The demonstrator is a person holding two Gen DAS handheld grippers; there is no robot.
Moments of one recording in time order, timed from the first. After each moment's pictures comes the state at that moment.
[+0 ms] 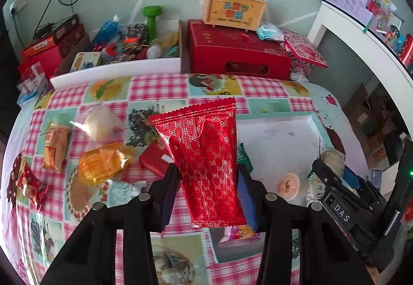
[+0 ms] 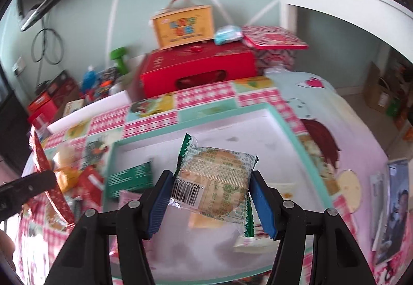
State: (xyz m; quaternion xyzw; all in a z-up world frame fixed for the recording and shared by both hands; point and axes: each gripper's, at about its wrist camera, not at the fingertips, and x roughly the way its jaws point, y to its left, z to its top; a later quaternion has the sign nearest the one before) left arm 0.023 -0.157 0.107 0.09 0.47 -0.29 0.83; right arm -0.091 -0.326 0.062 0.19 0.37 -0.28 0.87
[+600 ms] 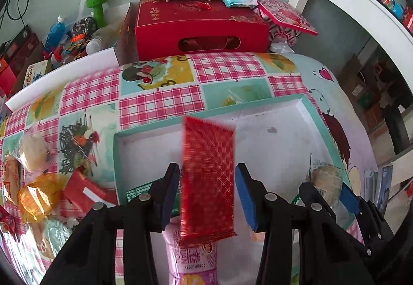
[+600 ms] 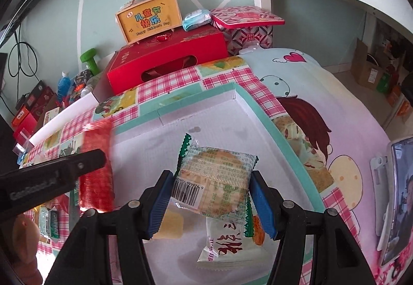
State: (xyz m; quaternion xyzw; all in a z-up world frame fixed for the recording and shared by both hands) left arm 0.041 -0.268 0.049 0.13 0.50 -0.33 0.79; right arm -0.094 -0.359 0.029 0.22 0.39 -0.30 0.84
